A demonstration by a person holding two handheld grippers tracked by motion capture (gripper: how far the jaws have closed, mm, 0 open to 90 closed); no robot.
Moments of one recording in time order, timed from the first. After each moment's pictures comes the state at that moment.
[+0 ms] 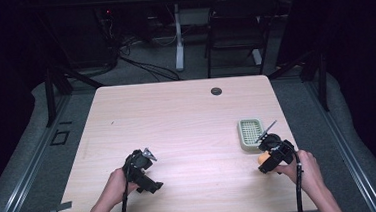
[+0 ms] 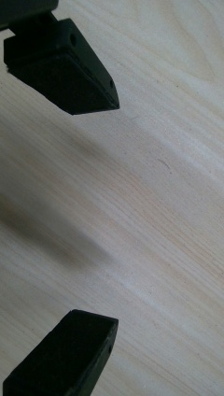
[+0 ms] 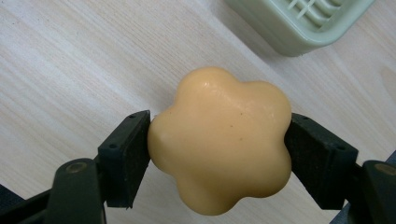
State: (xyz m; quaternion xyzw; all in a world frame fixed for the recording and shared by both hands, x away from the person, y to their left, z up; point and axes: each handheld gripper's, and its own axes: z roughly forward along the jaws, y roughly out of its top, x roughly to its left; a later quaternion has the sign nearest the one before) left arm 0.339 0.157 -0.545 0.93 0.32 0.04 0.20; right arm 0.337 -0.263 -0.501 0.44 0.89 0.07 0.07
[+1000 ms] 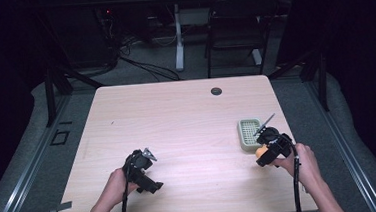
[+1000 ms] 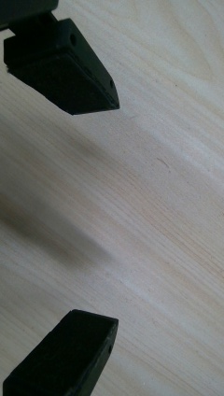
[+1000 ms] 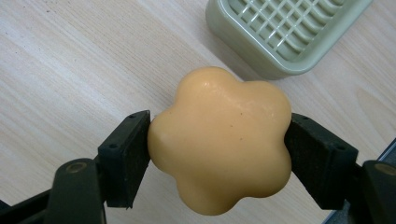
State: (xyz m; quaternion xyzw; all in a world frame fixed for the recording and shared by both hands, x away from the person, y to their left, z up) left arm 0.339 0.157 -0.544 0.93 0.31 0.03 0.20; right arm 0.352 -0.260 -0.490 0.44 0.89 0.08 0.08
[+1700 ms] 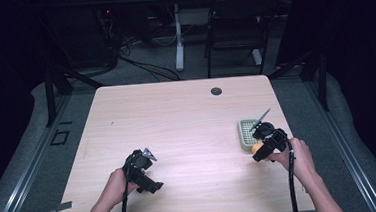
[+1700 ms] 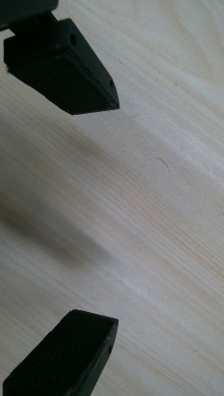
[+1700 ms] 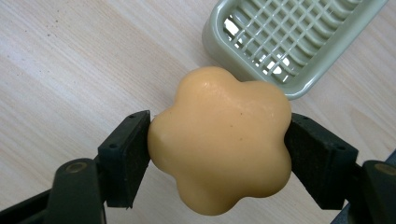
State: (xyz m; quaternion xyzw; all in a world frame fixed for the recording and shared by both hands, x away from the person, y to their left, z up) left arm 0.339 0.157 -0.544 0.93 0.31 0.03 0.20; right arm 0.367 -0.252 -0.489 0.45 0.89 0.08 0.08
